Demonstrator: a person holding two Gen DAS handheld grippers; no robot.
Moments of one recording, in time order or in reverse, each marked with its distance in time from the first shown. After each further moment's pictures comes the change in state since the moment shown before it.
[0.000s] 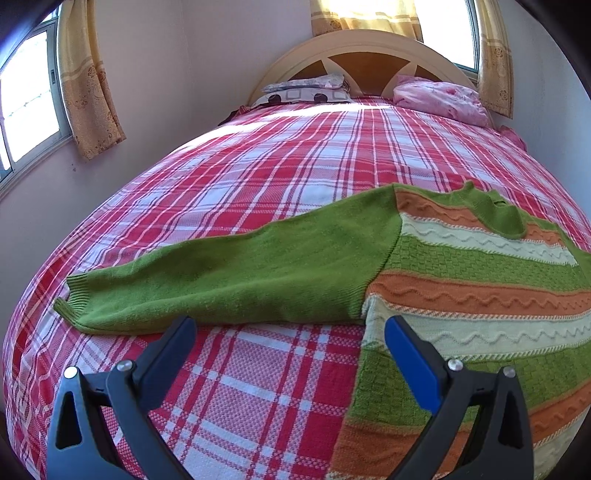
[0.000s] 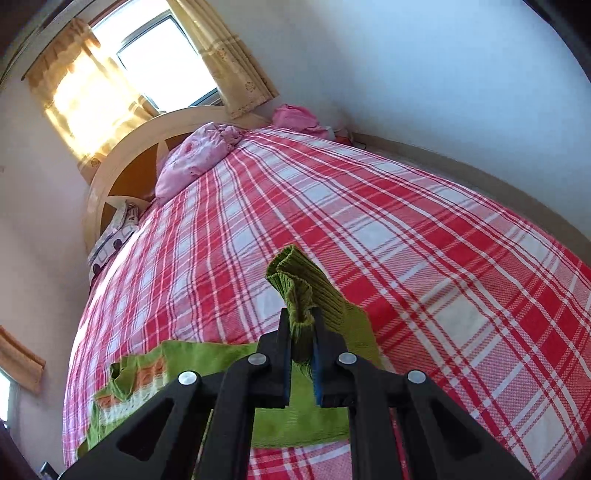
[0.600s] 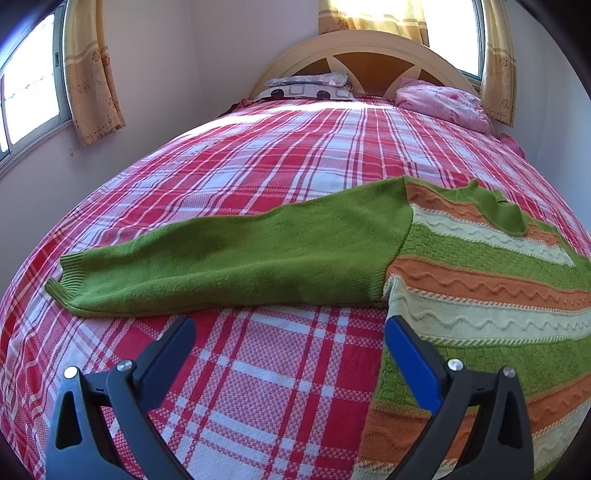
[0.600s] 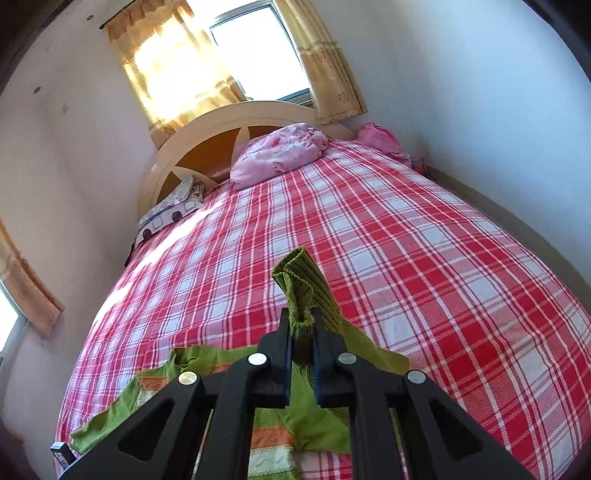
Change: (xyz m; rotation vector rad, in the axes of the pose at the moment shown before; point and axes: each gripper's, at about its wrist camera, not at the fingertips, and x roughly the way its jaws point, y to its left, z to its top) left arm 0.006 0.020 -0.014 -0.038 0.009 -0.047; right arm -0.030 0.165 0.003 -0.248 -0.032 0.159
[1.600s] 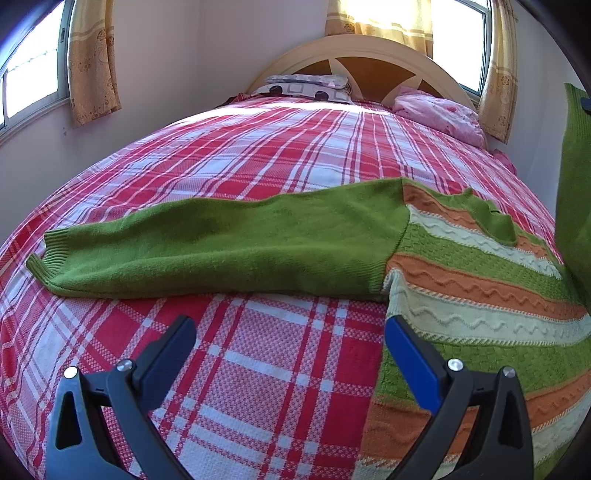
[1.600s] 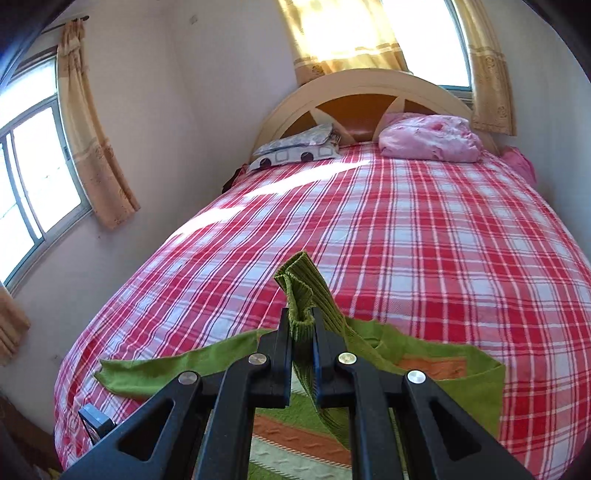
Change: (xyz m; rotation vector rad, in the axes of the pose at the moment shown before) left arm 0.004 0.012 -0.009 -0.064 0.003 -0.071; right arm 0.070 0.272 -0.082 -0.380 0.149 0.313
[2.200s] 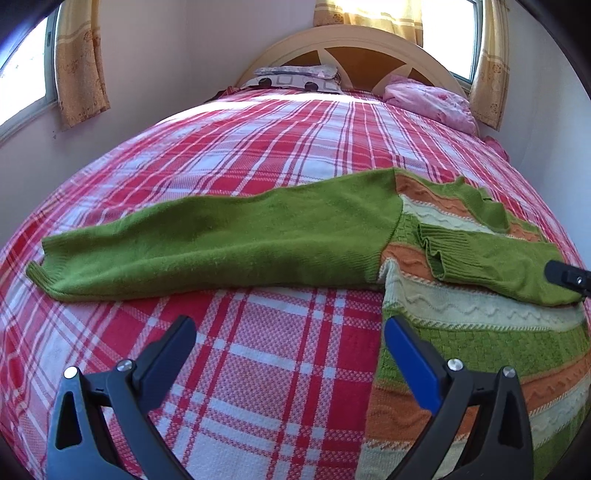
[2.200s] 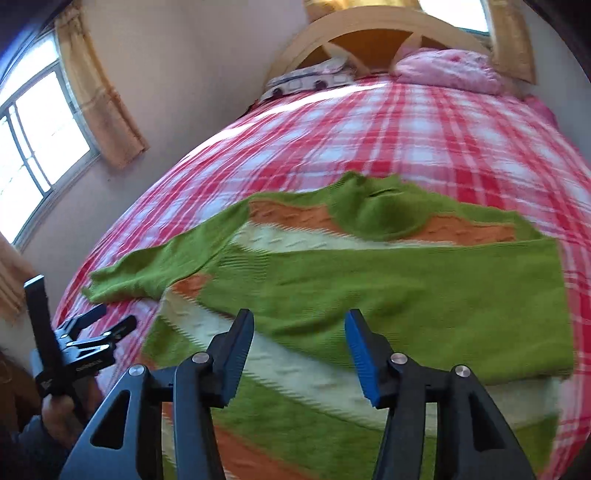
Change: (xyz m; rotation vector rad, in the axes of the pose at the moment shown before) left arm -0.009 0.000 0.005 0.065 0.029 -0.008; right arm 0.032 -0.045 -0.144 0.026 0.169 0.012
